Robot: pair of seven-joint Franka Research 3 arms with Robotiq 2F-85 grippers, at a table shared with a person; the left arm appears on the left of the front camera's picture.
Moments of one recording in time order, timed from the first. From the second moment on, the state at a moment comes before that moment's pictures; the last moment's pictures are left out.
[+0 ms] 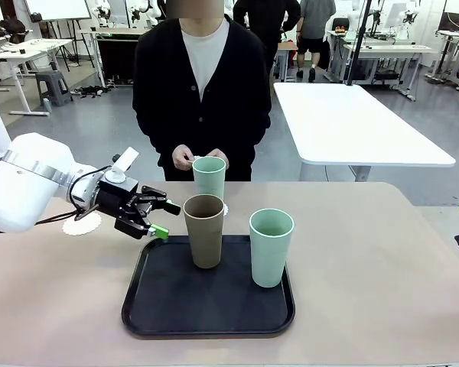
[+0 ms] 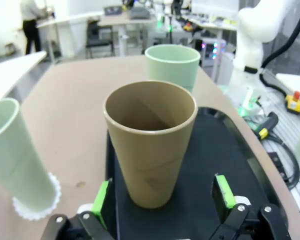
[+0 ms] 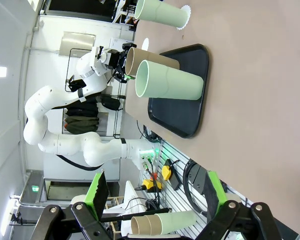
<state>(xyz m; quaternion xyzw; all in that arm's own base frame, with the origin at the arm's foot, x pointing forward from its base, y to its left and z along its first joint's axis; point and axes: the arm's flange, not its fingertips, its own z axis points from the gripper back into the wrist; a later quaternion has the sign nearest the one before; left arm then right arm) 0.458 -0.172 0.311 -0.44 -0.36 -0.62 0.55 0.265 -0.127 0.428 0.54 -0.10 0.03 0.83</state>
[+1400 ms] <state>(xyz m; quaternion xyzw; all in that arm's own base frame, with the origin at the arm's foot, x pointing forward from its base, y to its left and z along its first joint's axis) 0.473 -0.188 0.287 -0.44 -0.36 -0.61 0.55 0.265 -0.127 0.428 0.54 -0.10 0.03 0.83</state>
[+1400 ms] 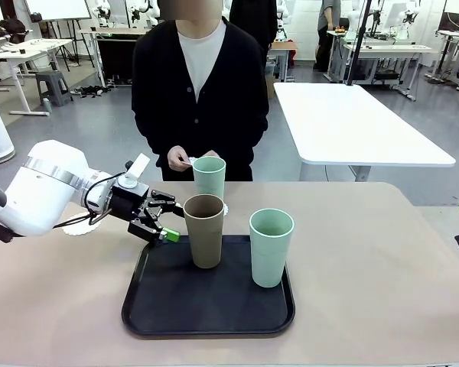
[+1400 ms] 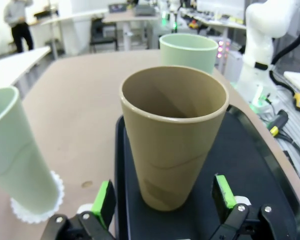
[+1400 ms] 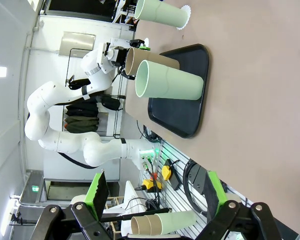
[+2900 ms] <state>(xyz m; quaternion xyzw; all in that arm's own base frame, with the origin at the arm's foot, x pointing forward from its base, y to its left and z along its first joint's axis) 0.467 -0.225 0.256 -0.47 -0.38 -0.63 0.49 0.265 -0.127 0.428 0.54 -0.10 0.03 0.83</state>
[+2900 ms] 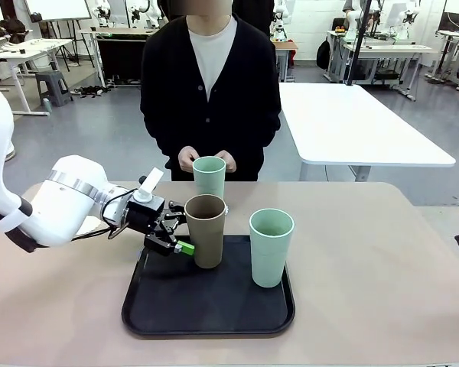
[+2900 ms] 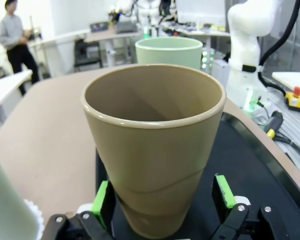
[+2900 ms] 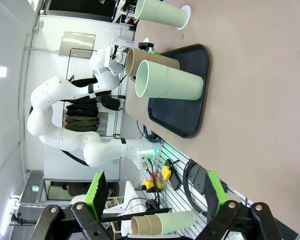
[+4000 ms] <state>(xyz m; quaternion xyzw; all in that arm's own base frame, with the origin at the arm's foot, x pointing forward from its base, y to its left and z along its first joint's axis) 0.471 -0.264 0.243 -0.49 -0.37 -0.63 0.47 0.265 -0.127 0.428 0.54 -0.10 0.03 0.83</state>
